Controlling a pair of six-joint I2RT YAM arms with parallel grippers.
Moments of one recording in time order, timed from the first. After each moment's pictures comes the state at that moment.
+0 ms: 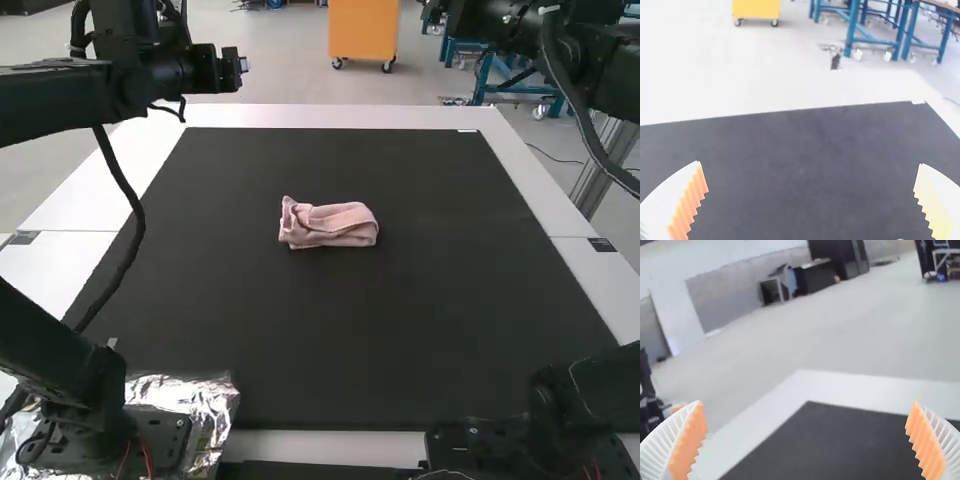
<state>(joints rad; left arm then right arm) -0.14 1.31 1.15 0.05 0.13 -0.09 0.26 1.19 1.23 0.07 -0.39 0.27</state>
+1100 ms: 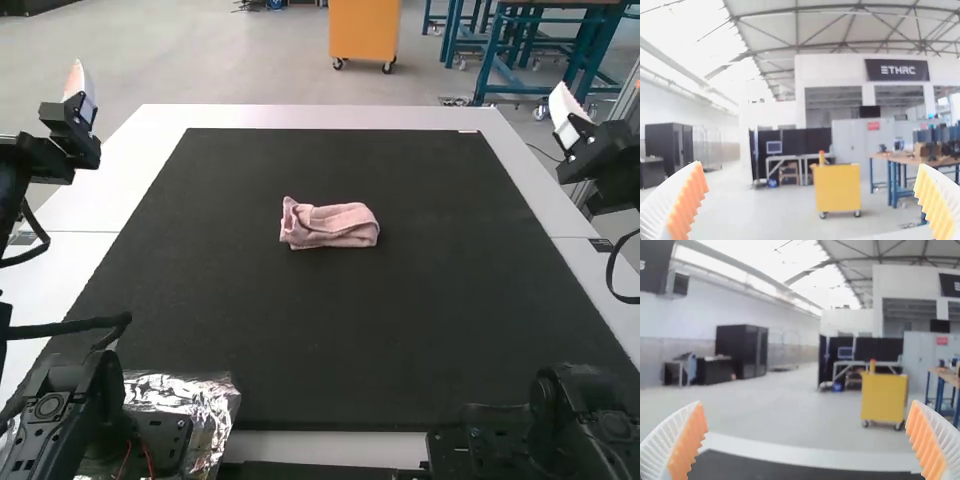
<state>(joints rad) 0.14 0.01 0.46 0.08 0.15 -0.03 0.04 0.01 0.56 -0.18 -0.23 0.08</state>
